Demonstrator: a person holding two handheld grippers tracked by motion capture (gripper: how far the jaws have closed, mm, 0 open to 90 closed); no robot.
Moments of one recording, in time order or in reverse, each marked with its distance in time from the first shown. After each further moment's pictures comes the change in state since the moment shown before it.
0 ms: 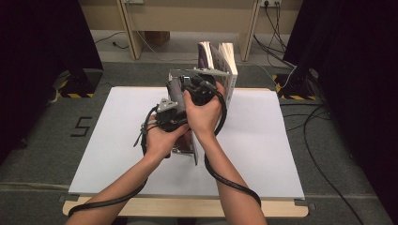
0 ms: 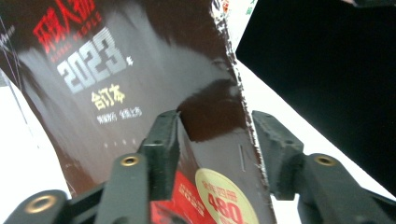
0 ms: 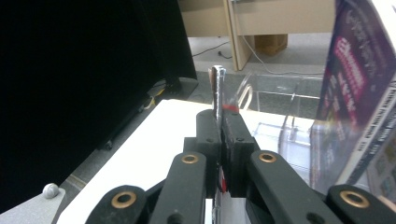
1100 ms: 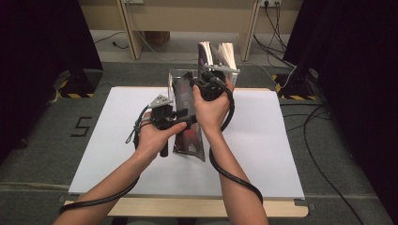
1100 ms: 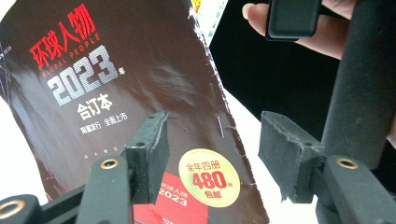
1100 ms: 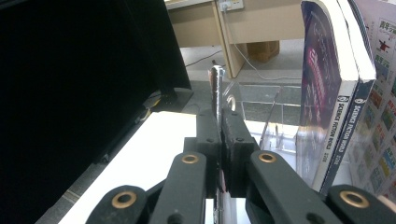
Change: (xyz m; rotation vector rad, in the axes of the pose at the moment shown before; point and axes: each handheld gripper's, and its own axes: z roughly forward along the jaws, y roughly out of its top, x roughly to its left) left arm 0.000 0.015 -0.013 -0.030 -0.140 -0.026; right arm -0.027 0.007 0.000 -0.039 -0.014 0.038
